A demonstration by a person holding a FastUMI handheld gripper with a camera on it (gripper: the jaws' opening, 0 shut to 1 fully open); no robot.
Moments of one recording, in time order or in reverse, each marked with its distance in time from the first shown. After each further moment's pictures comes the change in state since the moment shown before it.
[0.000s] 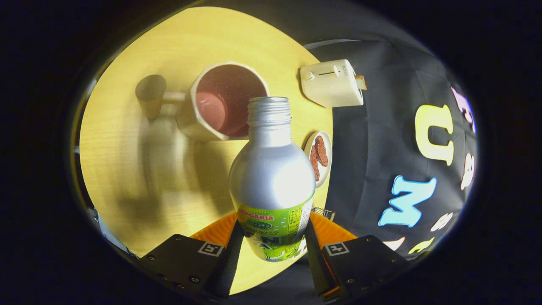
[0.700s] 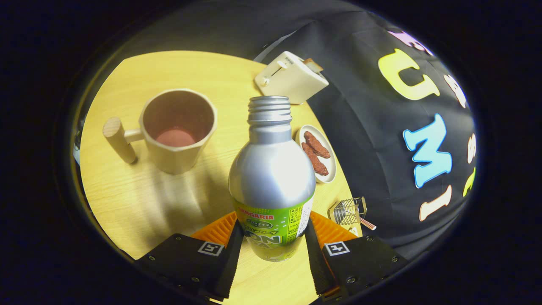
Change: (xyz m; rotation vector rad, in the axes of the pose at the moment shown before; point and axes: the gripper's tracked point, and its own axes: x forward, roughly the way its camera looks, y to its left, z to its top) arm 0.027 0.002 -0.001 0.456 -0.189 0.052
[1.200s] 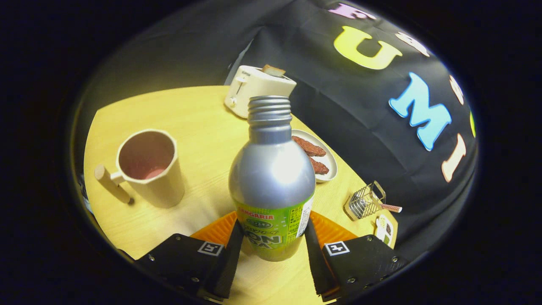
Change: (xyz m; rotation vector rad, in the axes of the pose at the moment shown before) arm 0.025 -0.015 0.008 0.338 -0.121 0.051
